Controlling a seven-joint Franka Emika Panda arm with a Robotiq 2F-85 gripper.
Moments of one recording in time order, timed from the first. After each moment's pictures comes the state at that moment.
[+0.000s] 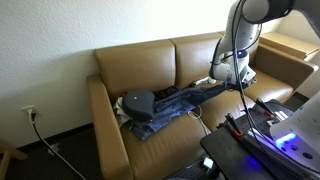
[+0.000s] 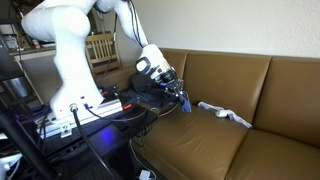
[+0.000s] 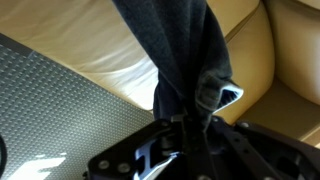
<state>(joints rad) 0.44 0.96 -0.44 -2.35 1.31 3.45 1.17</state>
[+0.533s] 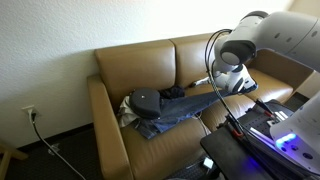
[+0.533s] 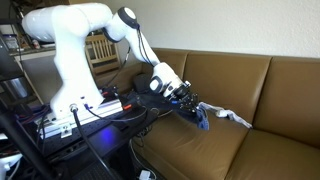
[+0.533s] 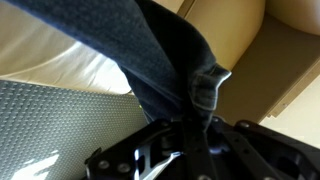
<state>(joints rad) 0.41 1.42 -0.55 -1.99 1.57 3.45 1.24</state>
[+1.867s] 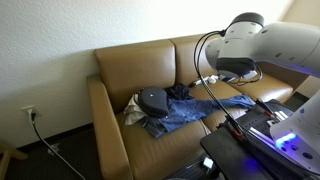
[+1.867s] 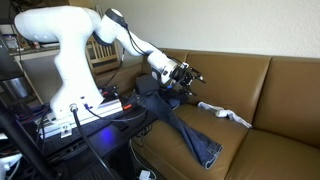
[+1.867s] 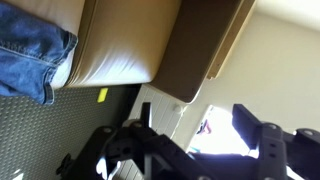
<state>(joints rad) 0.72 1.48 -0.82 -1.99 2.26 3.46 0.83</state>
